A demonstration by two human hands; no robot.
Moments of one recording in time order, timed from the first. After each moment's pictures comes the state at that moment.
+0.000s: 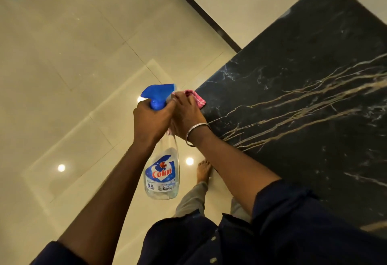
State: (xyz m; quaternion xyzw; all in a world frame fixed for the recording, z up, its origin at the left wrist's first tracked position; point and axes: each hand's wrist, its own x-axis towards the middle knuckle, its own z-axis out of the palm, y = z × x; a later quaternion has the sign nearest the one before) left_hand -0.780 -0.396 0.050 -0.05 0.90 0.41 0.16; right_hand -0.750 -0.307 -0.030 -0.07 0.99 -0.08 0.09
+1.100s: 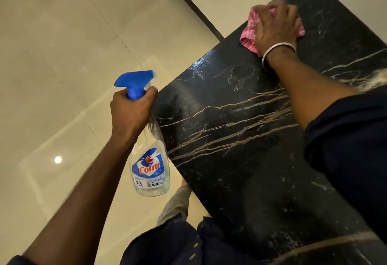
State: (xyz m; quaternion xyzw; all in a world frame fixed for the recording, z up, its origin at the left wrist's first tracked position) left_hand -0.759 -0.331 0.049 -0.10 0.89 0.42 0.12; right_hand -0.779 0.027 -0.053 0.26 0.96 -0.05 -0.08
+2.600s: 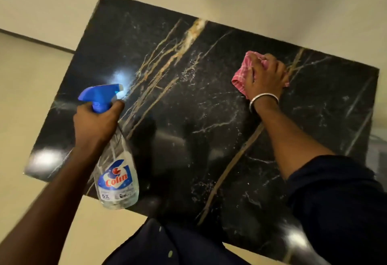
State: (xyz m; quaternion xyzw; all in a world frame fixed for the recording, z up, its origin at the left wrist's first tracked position) left_hand -0.608 -0.158 0.082 0.16 0.88 0.37 0.25; right_hand -0.341 0.112 -0.053 0.61 0.79 -0.04 -0.06
